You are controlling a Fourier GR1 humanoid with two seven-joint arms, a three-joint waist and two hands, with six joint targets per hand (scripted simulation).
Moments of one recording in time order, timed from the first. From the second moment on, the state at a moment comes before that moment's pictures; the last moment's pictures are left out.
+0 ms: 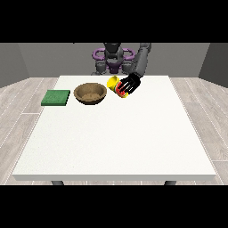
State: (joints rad) left arm -0.76 0.19 0.02 -0.53 -0.45 0.63 -0.49; right arm -0.30 -0.30 -0.21 -1.95 -0.40 0.11 0.31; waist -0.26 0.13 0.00
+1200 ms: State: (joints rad) left arm -1.07 0.09 -0.52 -0.16 -1.28 0.77 0.23; right arm -0.31 -0.26 -0.17 -1.75 -0.33 0.13 0.24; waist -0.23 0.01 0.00
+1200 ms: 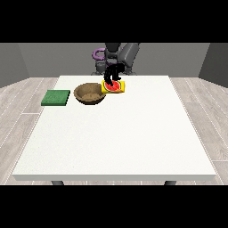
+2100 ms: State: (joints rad) left arm -1.00 0.06 -0.52 -0.36 -1.29 0.62 0.32; right arm -0.24 -0.28 -0.25 -1.63 -0.35 0.17 0.18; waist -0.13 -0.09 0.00
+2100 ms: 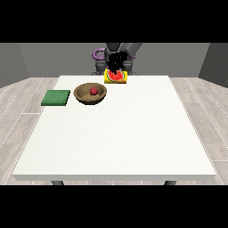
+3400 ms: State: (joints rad) left arm -0.65 0.12 0.24 -0.91 0.09 0.15 -0.59; right arm -0.20 -0.21 -0.23 -1.87 -0.31 0.06 0.16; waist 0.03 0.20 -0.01
